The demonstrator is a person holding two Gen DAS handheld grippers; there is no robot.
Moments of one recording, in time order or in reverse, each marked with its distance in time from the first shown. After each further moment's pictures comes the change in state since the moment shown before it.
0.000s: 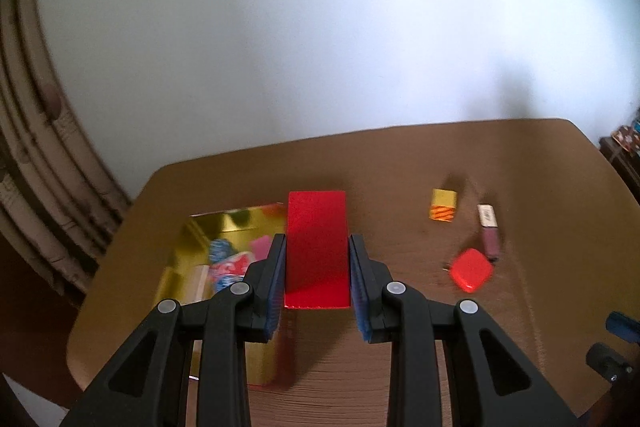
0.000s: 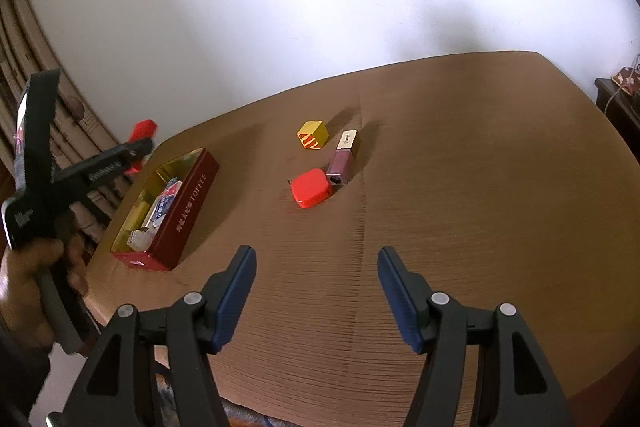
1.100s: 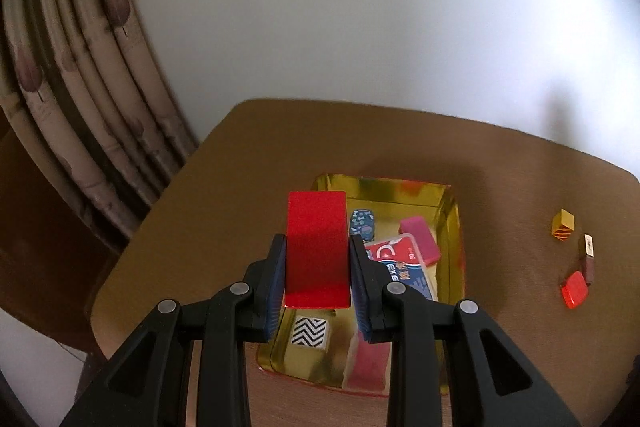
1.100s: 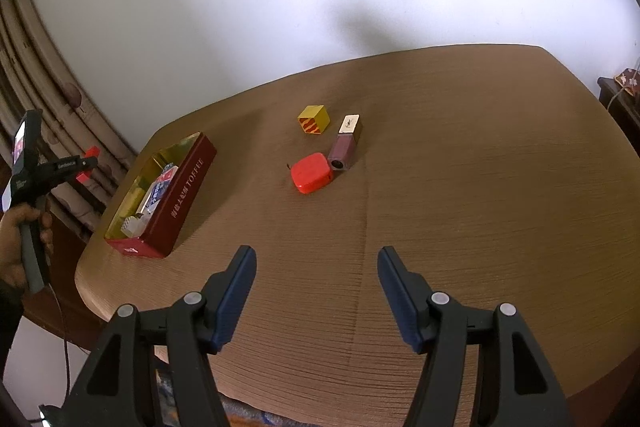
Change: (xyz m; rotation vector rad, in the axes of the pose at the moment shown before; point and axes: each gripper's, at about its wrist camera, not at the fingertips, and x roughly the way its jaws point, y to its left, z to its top) left arm 0.048 0.165 -0.013 -0.241 0.184 0.122; right arm 0.010 0.005 -0.006 -0.017 0.035 -0.018
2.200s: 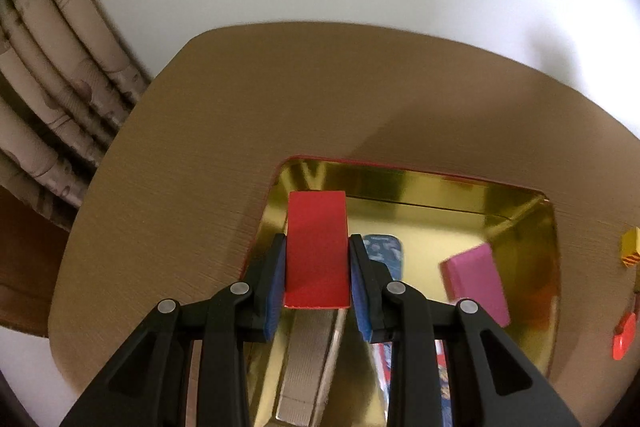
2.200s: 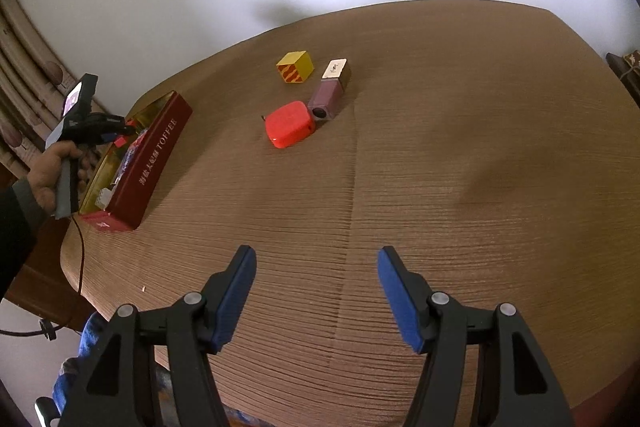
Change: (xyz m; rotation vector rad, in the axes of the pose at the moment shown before) left arm 0.156 -0.015 0.025 0.020 0.248 0.004; right arm 0.049 -0.017 -0.011 0.008 0.145 -0.015
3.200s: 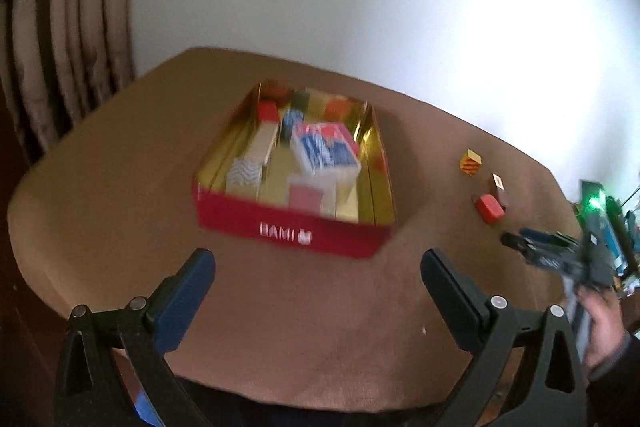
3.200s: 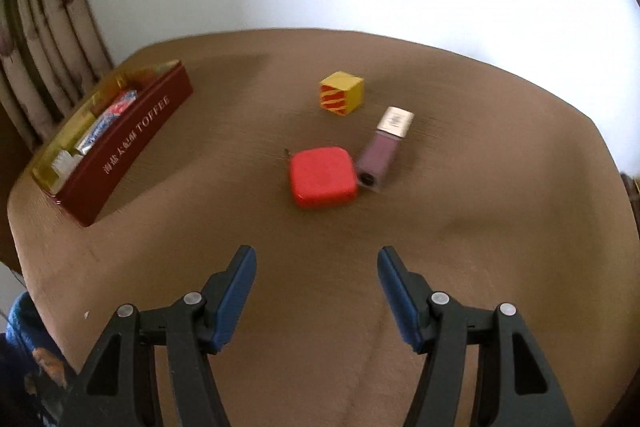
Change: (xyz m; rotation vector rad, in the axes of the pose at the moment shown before) left arm -0.163 0.045 -0.240 -0.086 -0.287 -0.387; right arm 0.069 0.059 0.056 -0.327 -0.006 -0.130
